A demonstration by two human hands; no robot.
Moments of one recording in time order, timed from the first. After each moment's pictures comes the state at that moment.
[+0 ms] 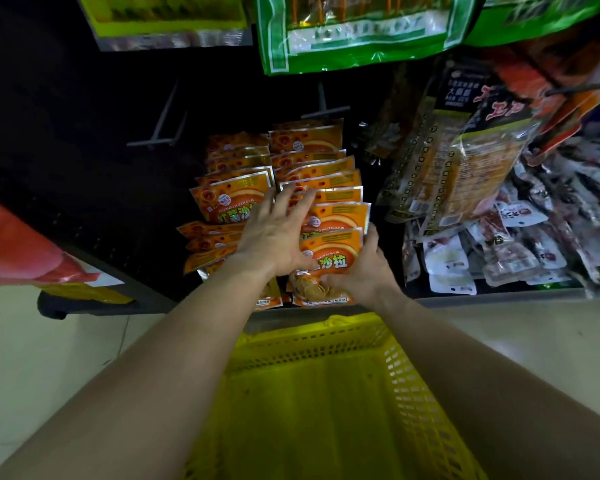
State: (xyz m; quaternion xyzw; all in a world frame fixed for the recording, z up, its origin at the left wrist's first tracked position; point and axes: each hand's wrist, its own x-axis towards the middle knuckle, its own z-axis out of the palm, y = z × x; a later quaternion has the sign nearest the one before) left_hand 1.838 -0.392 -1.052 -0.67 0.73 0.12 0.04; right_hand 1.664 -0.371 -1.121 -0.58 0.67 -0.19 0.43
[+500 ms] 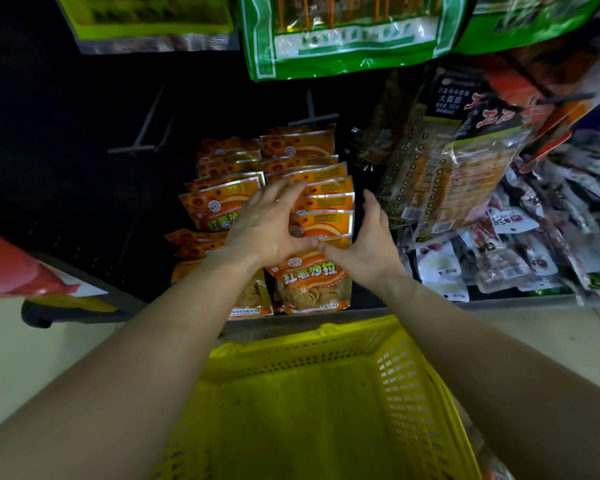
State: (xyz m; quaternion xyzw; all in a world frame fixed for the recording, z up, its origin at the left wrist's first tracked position) left_hand 1.840 -0.409 -1.040 -0.66 0.74 0.13 -0.05; right_hand 1.655 -0.395 -1.076 -0.63 0.62 -0.28 0.38
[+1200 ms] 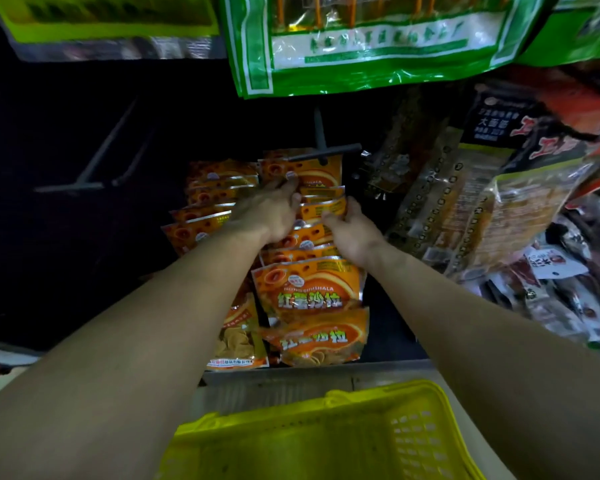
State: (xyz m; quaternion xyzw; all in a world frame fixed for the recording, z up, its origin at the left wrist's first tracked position) left_hand 1.850 -0.526 -1.071 -0.72 0.68 0.14 -0.01; right_hand 1.687 -0.517 -1.103 -0.56 0.63 -0.23 0.48
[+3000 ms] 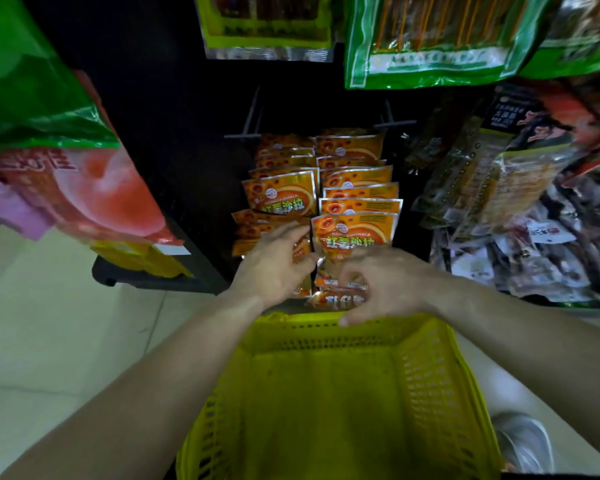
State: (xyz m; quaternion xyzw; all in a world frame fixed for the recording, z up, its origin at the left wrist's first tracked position) left_hand 1.892 -0.299 -1.025 -0.71 0.65 0.24 -0.15; right_hand 1.684 -0.341 -1.011 -0.90 0.36 0.14 0.21
